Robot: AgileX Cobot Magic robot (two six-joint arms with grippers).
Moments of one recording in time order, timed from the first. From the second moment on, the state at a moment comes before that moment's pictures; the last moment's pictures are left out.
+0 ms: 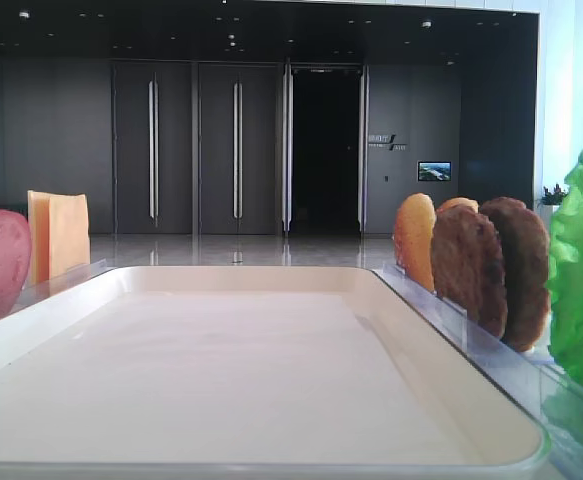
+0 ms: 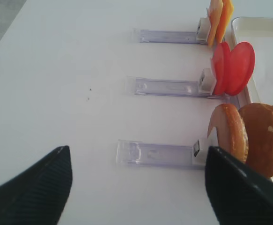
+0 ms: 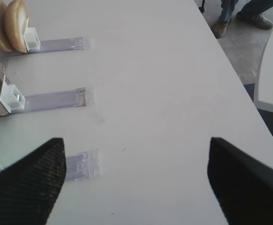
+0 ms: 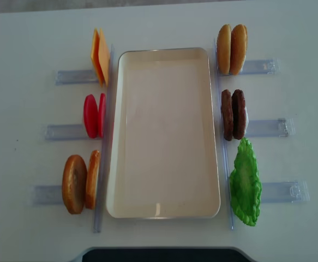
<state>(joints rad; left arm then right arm) 0.05 -0.02 -0.47 0.08 1.11 -0.05 -0.13 -0.01 -0.51 0.02 1.13 -0.05</state>
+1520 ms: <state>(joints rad) 0.05 0.43 -0.75 0.12 1.25 -0.04 -0.13 -0.01 -0.51 0.02 1.13 -0.05</state>
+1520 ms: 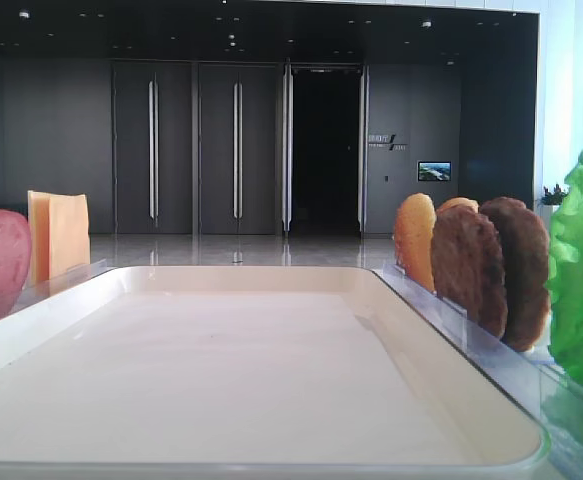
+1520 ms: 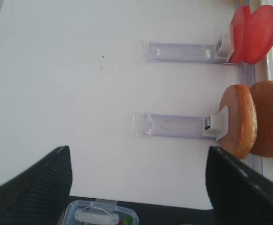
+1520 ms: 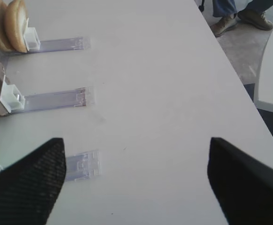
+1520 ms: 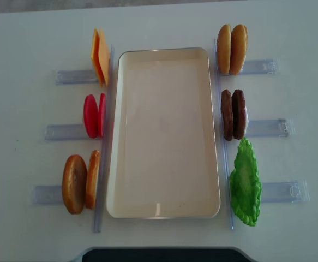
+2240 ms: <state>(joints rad) 0.05 1.06 -0.93 0.08 1.24 -0.08 -0.13 -0.01 -0.51 0.02 1.13 -0.05</state>
